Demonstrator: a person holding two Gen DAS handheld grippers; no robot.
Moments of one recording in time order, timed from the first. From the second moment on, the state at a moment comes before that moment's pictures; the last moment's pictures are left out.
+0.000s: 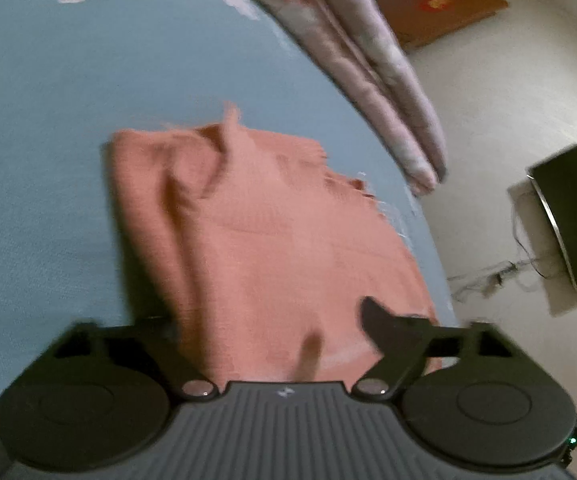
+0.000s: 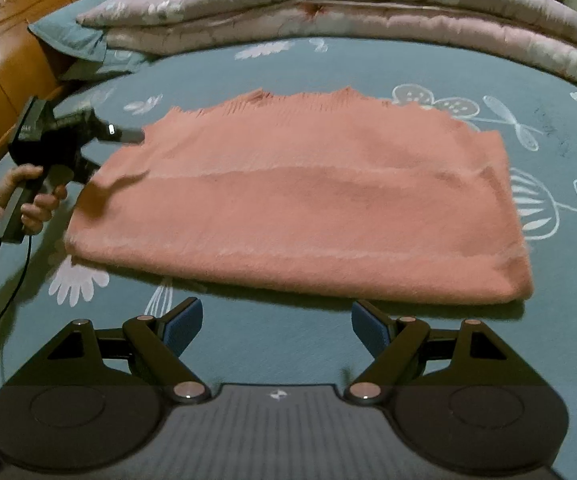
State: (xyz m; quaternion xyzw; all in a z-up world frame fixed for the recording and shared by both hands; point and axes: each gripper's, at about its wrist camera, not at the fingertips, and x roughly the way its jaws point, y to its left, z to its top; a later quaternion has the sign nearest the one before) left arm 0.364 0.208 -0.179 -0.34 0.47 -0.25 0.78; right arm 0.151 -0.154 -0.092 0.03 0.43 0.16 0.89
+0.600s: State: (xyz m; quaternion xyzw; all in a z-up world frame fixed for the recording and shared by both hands) left arm 0.377 0.220 -0.189 -0.35 0.51 -0.23 0.75; right arm 0.319 -0.383 -0.147 0.24 0.45 0.14 0.85
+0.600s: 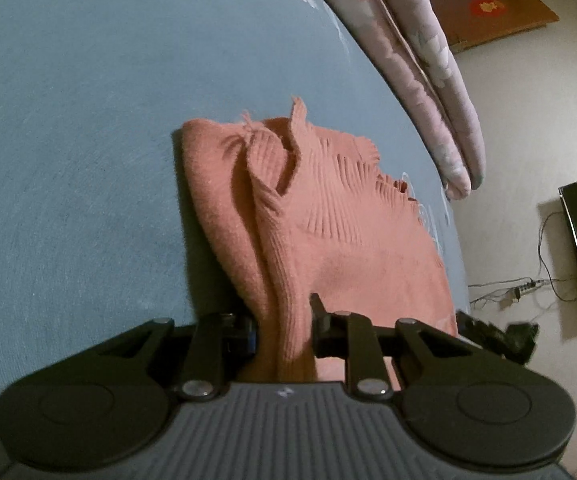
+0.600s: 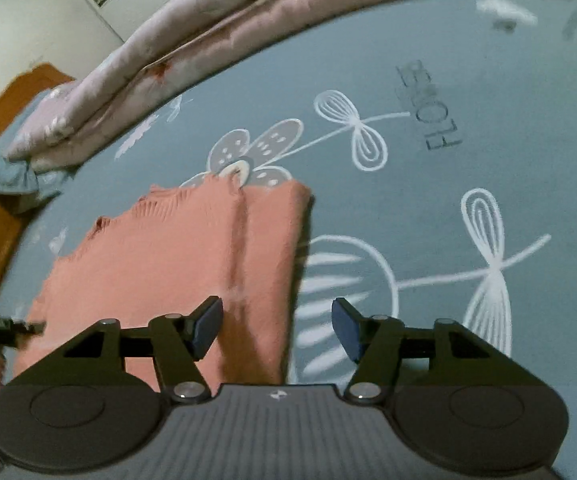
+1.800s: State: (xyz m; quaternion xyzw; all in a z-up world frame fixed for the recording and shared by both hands) left arm 0.382 0.219 -0.181 -0.32 0.55 -0.24 0.74; right arm 0.387 -0.330 -0.160 0.14 0.49 0.26 0.82
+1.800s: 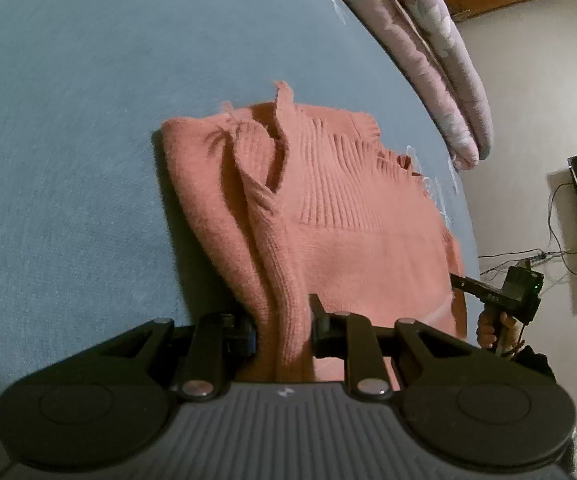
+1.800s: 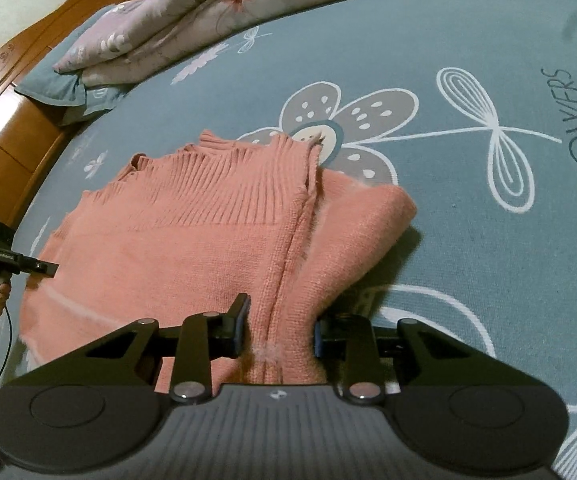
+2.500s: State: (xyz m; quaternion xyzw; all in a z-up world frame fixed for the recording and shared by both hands) left arm 0.387 0.219 -0.183 -0.33 0.55 -0.24 0.73; right arm 0.397 -0.348 -0.169 0.20 0.50 0.27 0.80
